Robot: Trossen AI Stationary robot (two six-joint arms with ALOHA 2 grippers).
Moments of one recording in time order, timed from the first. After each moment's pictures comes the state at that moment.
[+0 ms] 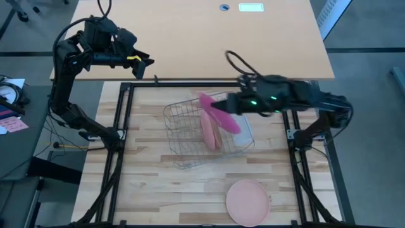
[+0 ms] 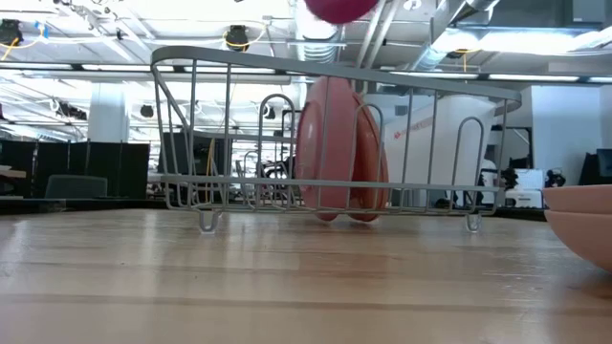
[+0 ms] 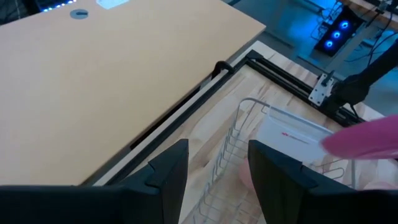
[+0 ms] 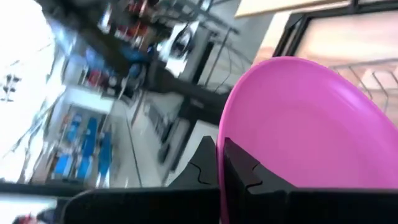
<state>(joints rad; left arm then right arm) 0.67 1.45 2.33 -1.43 0.07 -0.10 0.09 1.55 2.03 -0.81 0.24 1.17</state>
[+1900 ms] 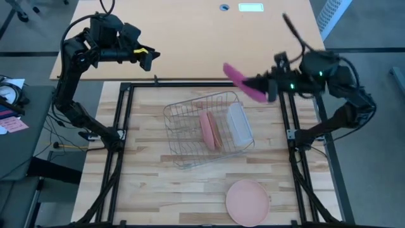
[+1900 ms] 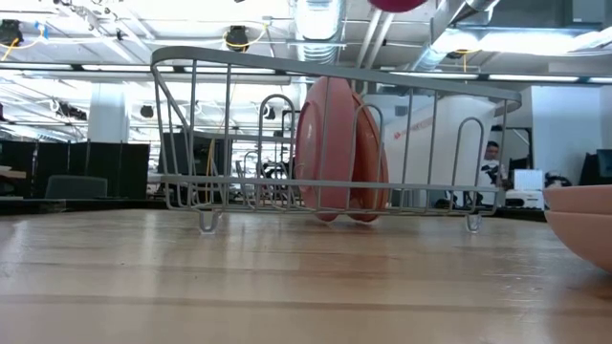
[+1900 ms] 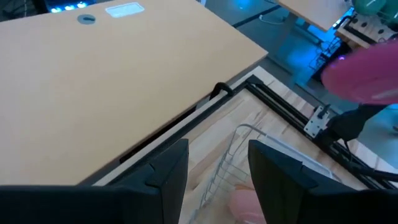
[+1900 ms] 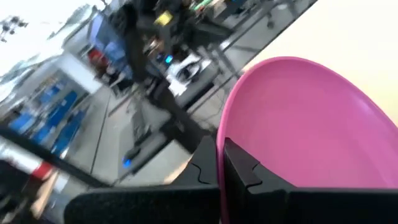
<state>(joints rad) 0.67 1.49 2.33 -1.32 0.04 -0.23 -0.03 1.33 2.00 -0.88 0.16 0.67</state>
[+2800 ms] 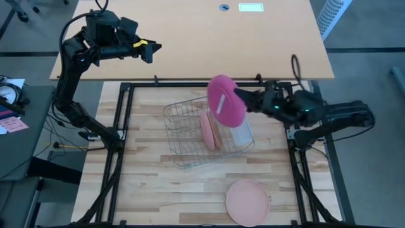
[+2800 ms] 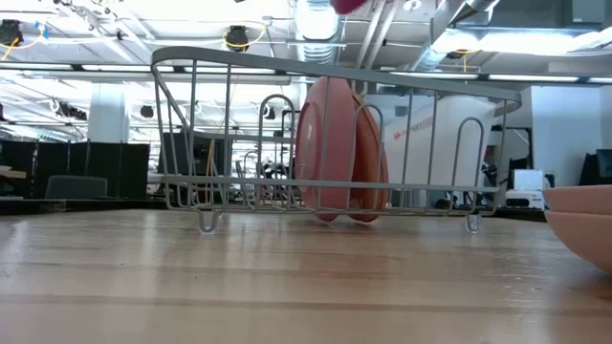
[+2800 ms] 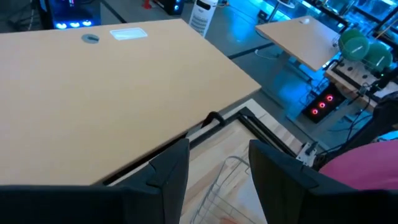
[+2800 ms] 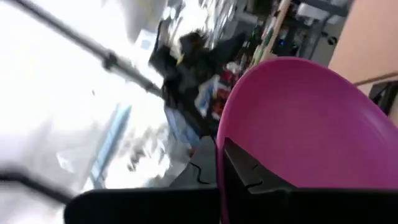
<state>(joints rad) 0.67 1.49 2.33 -1.20 0.02 -0.33 0.13 1.09 1.13 0.23 0.51 1.16</state>
